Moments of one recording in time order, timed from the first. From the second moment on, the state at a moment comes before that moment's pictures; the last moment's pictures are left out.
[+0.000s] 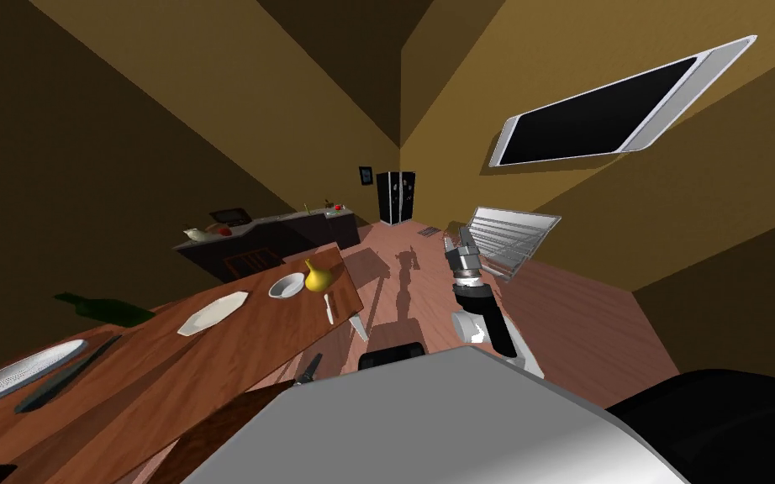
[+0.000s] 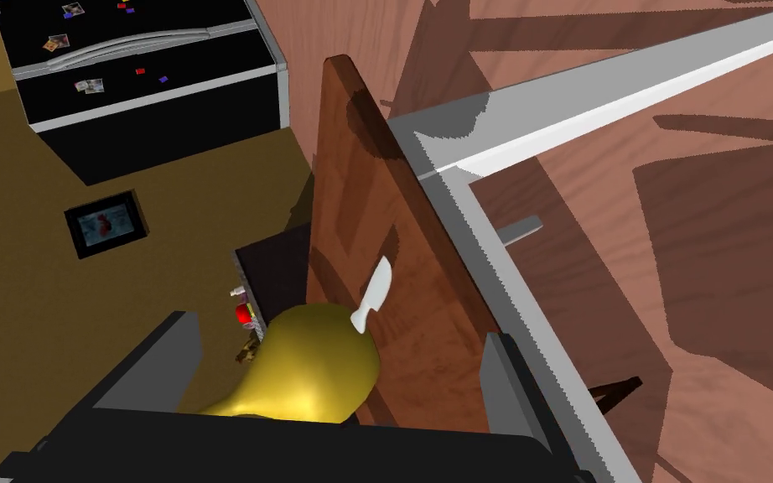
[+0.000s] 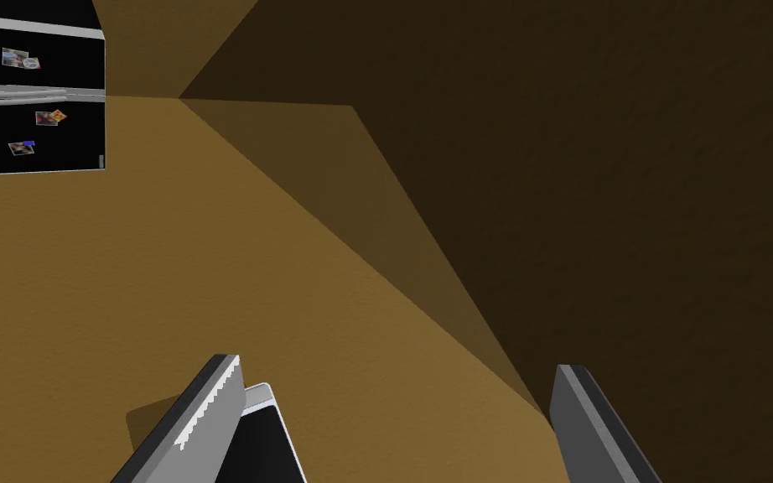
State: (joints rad) left arm 0.84 0.60 -0.24 -1.69 -0.04 -0.38 0.08; right arm 0.46 -0.01 -0.01 -2.35 0.09 -0.38 -0.04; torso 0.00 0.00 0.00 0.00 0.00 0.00
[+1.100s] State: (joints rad) left arm 0.97 0.74 -0.30 -1.42 -0.03 -0.37 0.07; right arm 0.46 -0.01 -0.01 -2.35 0.09 -0.38 -0.04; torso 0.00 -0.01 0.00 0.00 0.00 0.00
